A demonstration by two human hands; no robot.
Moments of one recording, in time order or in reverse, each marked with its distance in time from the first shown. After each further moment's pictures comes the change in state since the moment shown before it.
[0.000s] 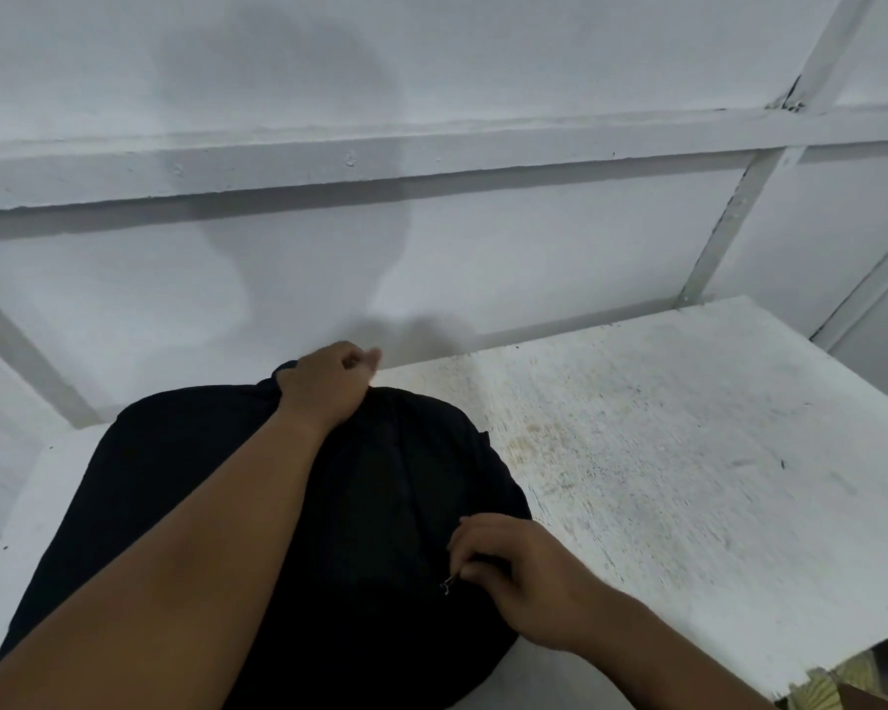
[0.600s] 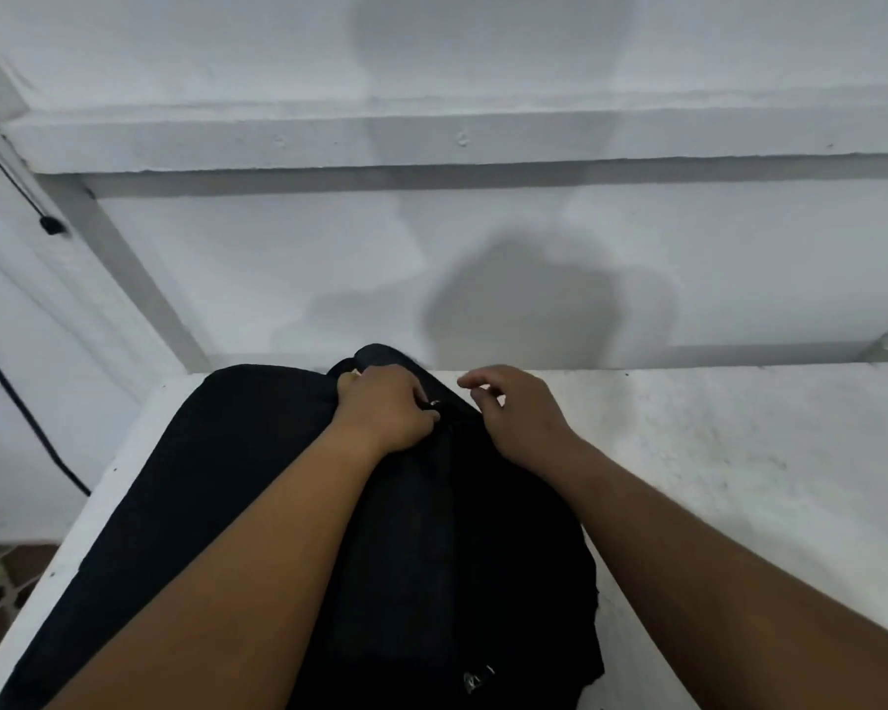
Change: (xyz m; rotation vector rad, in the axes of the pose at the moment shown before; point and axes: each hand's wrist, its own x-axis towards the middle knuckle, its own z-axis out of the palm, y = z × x) left_hand -0.001 -0.007 0.004 0.369 -0.105 -0.075; right_hand 0.209 0.029 -0.029 -0.066 0.162 0.045
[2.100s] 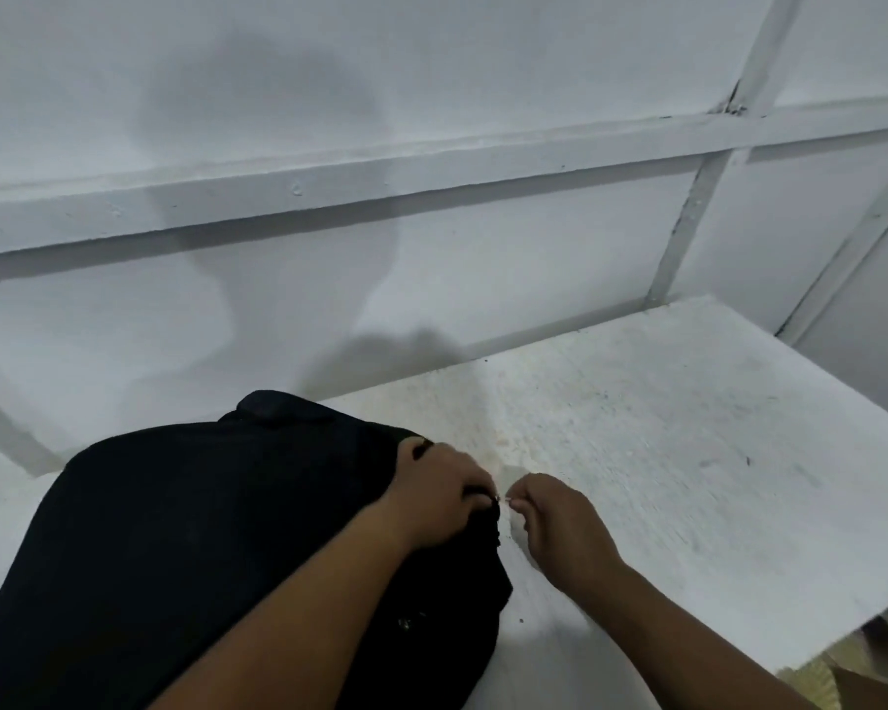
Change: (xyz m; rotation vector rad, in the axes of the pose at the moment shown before) left_hand -0.080 0.099 0.061 -0.040 -0.238 0.767; right_hand -0.201 0.072 -0.039 -0.304 0.300 0.129
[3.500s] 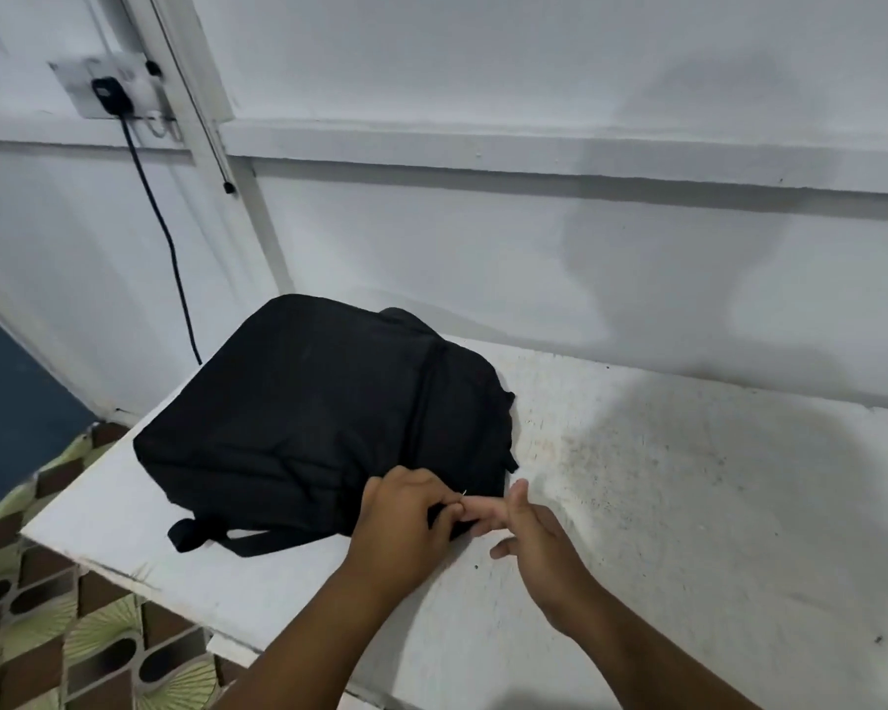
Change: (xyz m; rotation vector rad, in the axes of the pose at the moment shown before) left_hand -0.097 0.125 0.065 -0.080 0.662 -0.750; right_hand -0.017 -0.012 -0.055 0.725 -0.847 0.080
